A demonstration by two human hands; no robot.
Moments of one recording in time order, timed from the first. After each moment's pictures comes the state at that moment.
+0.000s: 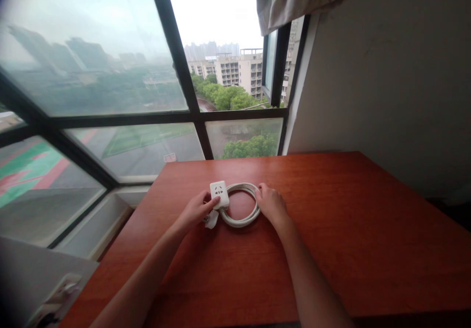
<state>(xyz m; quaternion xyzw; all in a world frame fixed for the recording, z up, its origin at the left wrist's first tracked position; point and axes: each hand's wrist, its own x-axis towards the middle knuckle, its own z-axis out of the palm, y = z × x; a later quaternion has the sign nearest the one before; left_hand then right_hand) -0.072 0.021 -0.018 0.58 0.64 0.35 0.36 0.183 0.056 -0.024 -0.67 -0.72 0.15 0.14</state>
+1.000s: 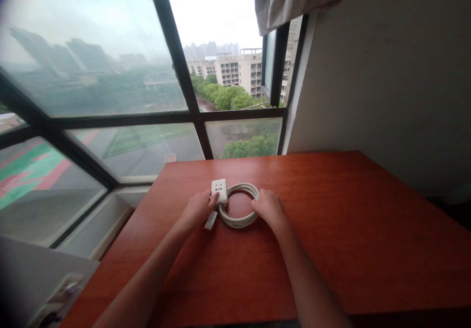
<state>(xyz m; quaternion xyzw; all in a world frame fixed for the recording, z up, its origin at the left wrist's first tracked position) -0.050 0.021 0.010 0.68 0.72 0.05 0.12 0.172 0.049 -0.011 -0.69 -0.70 0.18 0.03</state>
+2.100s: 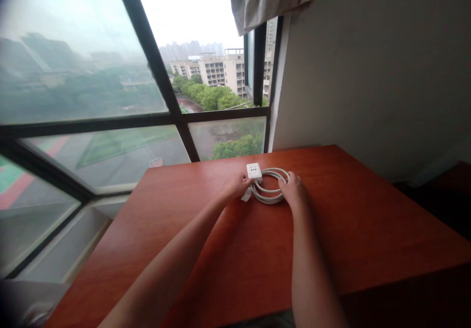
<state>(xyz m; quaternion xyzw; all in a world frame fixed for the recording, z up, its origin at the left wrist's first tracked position) 0.076 0.107 -0.003 0.74 0.61 0.12 0.25 0.290 0.082 -0.042 -0.79 -0.56 0.07 0.25</state>
